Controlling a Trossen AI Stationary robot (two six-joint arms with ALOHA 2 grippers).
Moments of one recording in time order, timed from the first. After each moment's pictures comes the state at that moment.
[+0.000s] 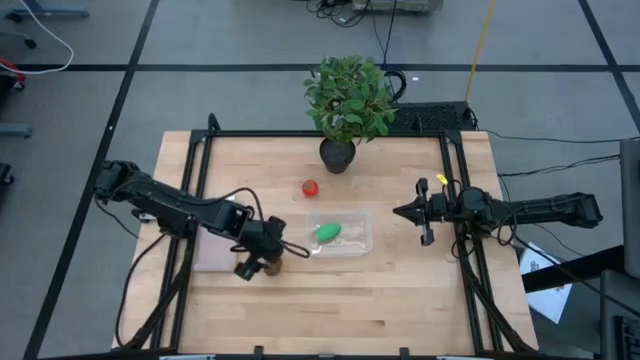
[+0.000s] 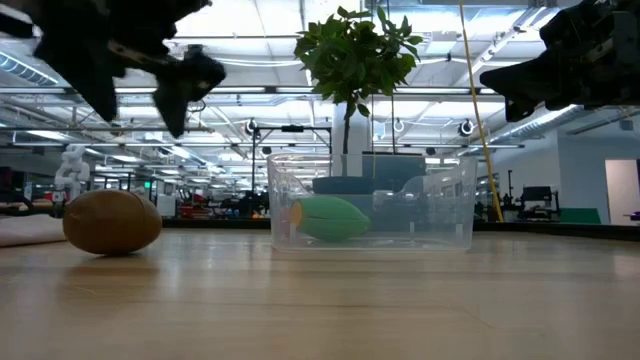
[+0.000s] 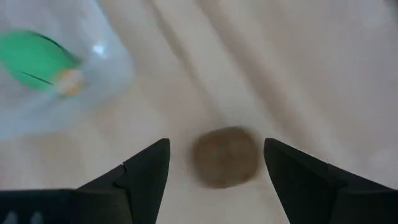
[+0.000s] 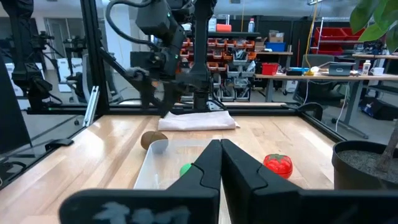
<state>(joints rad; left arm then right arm) -0.26 1.41 0.96 -0.64 0.12 0.29 -0.02 0.39 0.02 0.42 -0.03 0.00</state>
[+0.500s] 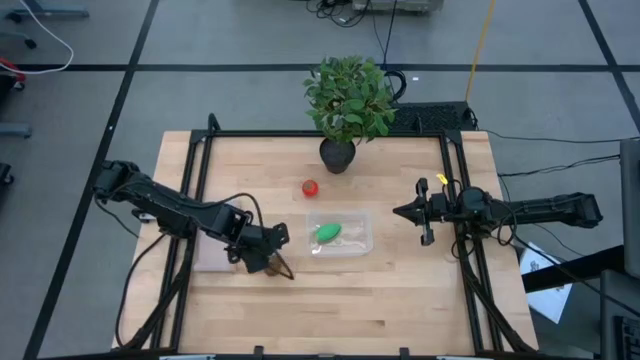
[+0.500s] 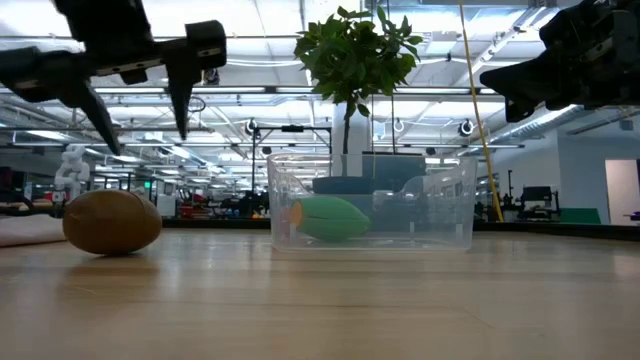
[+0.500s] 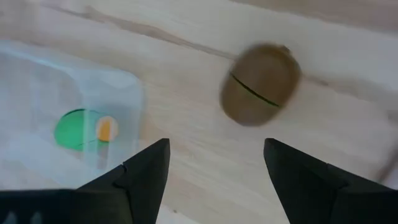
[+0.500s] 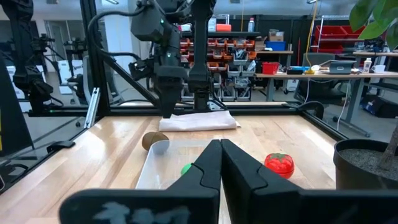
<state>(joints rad) -0.31 1.41 0.96 -0.72 -0.05 1.03 -0.02 0.39 0.02 0.42 -0.03 0.01</state>
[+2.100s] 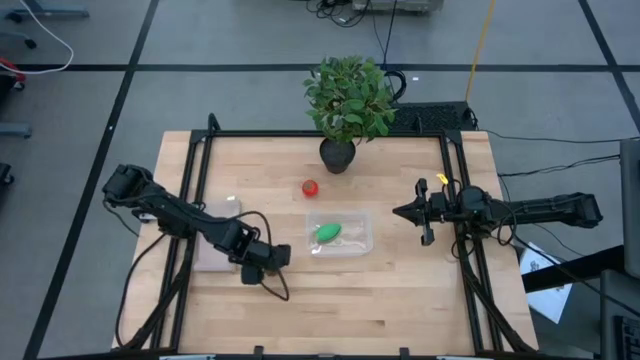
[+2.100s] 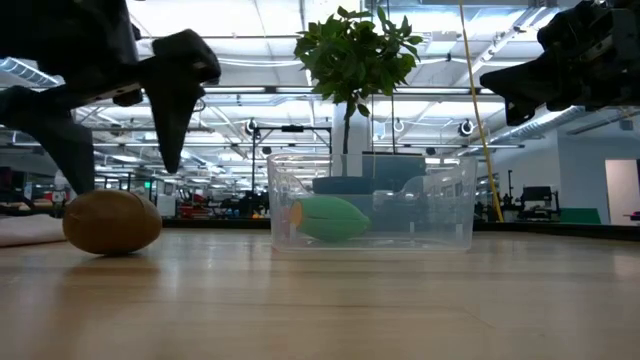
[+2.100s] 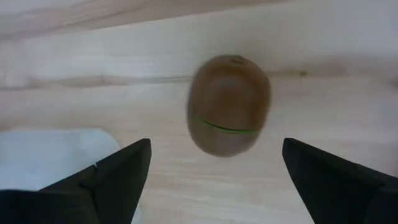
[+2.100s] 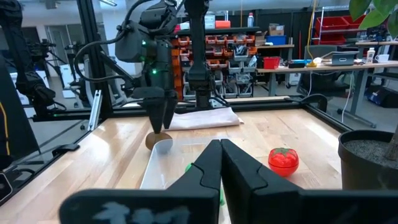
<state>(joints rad) -0.38 1.53 0.95 -0.69 -0.09 1.31 -0.02 0.39 0.02 0.42 -0.03 0.06</state>
